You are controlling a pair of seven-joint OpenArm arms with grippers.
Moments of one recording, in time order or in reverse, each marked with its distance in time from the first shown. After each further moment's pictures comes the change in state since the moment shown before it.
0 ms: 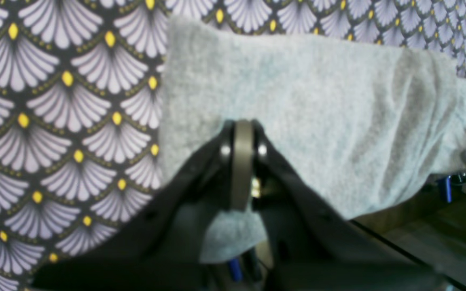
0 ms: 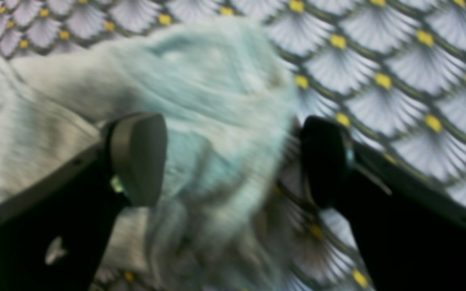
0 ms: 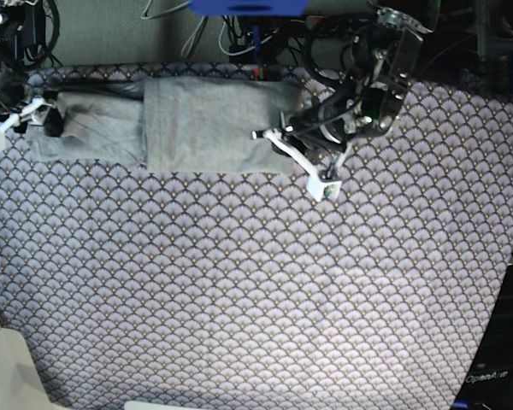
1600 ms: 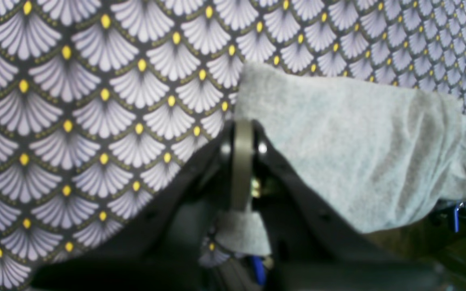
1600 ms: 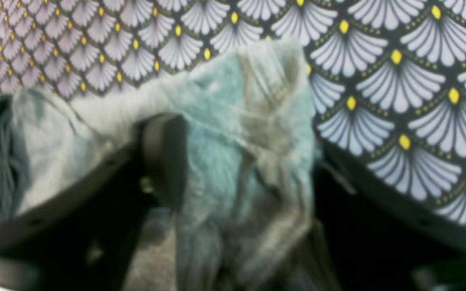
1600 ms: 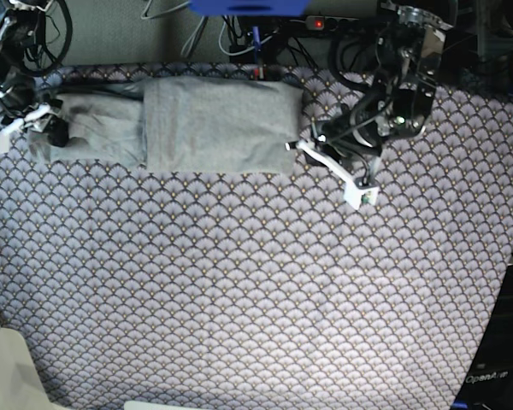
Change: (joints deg) left arm 1.7 -2.5 -6.7 3.8 -0.1 0.2 0.3; right arm 1.9 -2.5 3.2 -4.2 4.3 1.1 -1.7
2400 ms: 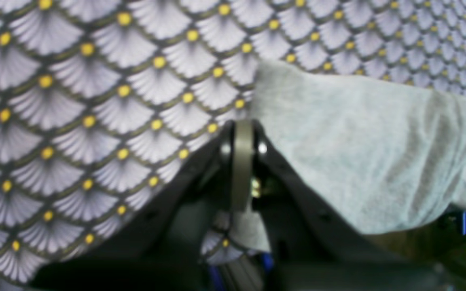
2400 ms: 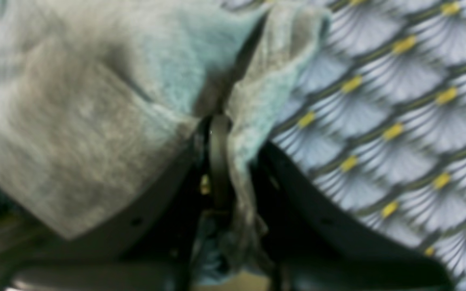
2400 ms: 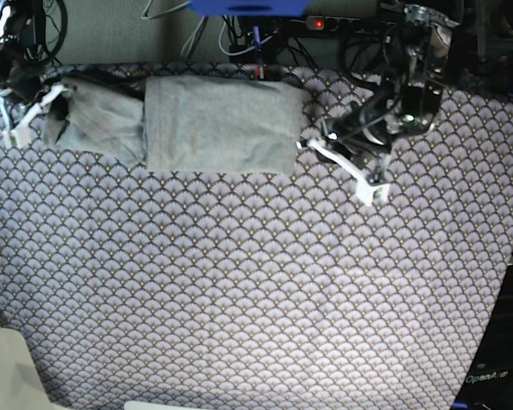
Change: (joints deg) left arm 1.4 -1.2 -3.4 0.1 -0.5 -0.4 0.3; right arm -6.7 2.0 -8.4 13.0 -3.8 -1.7 -8.6
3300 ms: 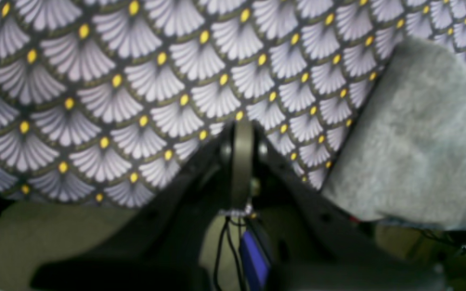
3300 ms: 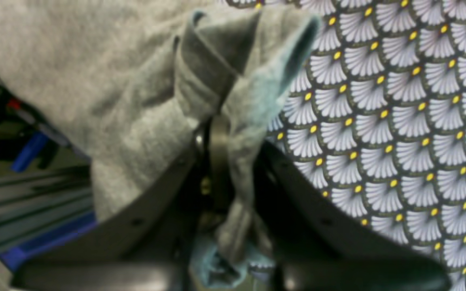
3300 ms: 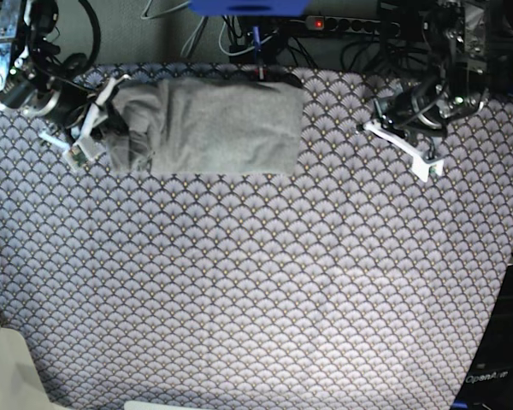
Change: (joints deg) left arm 7.3 -3.9 -12.5 3.5 0.0 -0.4 7.2; right arm -1.2 1.0 -18.6 23.5 -1.4 0.4 -3.9
